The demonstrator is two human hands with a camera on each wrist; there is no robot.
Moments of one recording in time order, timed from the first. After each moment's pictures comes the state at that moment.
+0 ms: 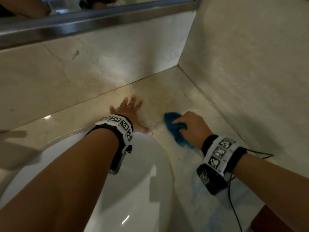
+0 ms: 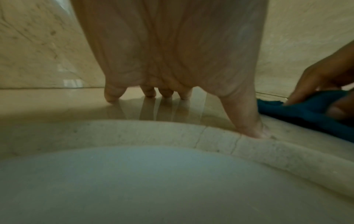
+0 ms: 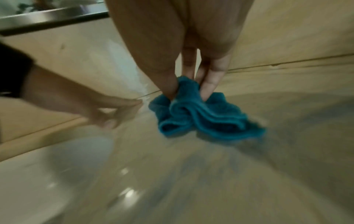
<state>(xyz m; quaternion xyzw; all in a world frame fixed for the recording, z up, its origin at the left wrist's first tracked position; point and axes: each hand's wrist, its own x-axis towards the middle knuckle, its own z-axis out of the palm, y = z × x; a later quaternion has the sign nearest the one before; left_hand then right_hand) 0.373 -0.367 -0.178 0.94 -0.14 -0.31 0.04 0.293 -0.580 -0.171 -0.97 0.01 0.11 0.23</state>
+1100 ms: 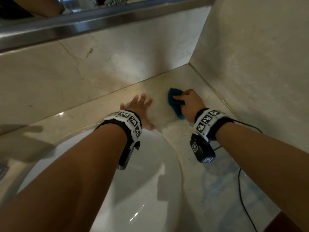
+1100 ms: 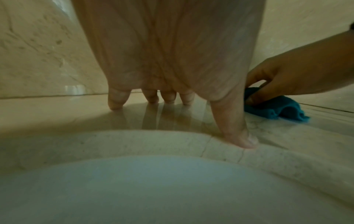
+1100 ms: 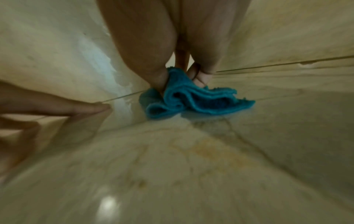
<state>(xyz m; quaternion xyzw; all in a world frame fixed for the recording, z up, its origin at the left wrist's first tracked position) 0.383 -0.363 -0.183 0.94 -0.15 -0.31 0.04 0.375 -0.566 -0.194 -0.97 0.02 0.07 0.23</state>
